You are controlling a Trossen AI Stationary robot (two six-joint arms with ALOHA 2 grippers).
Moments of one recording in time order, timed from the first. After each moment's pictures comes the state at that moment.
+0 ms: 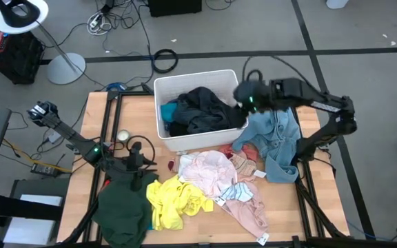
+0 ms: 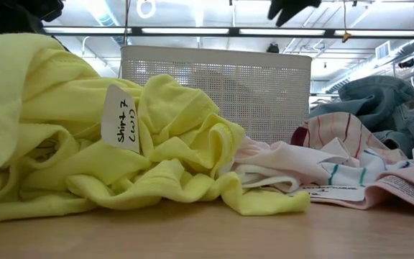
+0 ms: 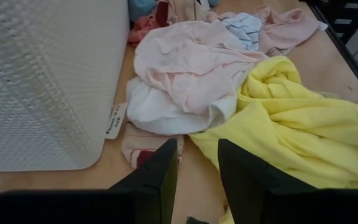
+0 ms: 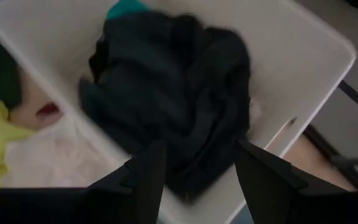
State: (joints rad) left arm -0.61 0.80 0.42 -0.23 -0.57 -0.44; right arm -0.08 1.47 1.78 -1.27 0.39 0.45
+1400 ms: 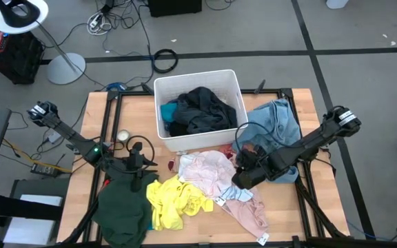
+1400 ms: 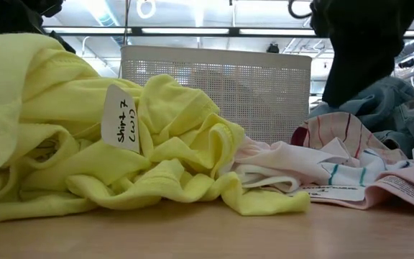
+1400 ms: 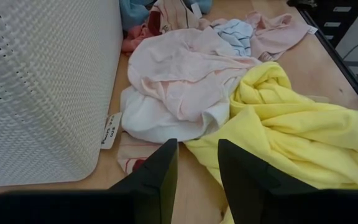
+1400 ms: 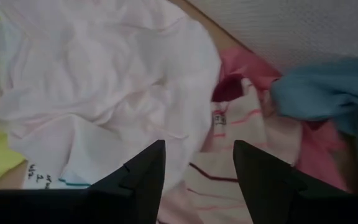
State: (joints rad) left arm -0.61 0.80 0.42 -0.19 -0.56 -0.40; right arm 0.48 1.45 0.97 -0.76 0.53 1.07
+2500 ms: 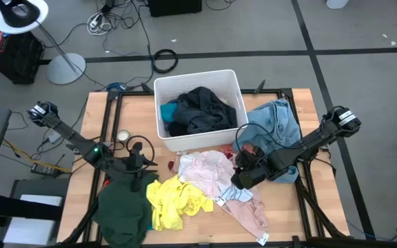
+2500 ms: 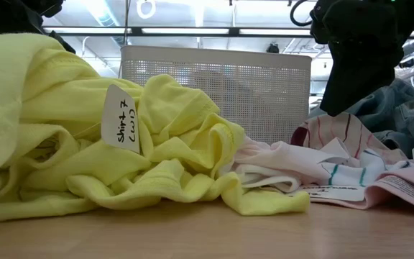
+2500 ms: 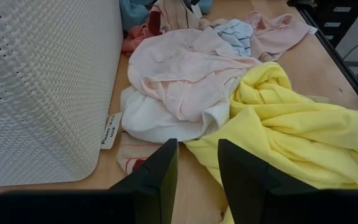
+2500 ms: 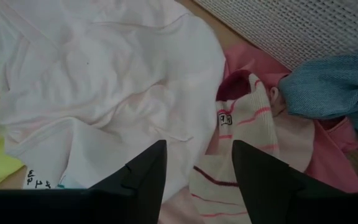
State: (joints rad) left arm -0.61 0.80 0.42 -0.19 -0.56 -0.40; right arm 0.48 1.45 0.93 -0.68 0.53 1.08
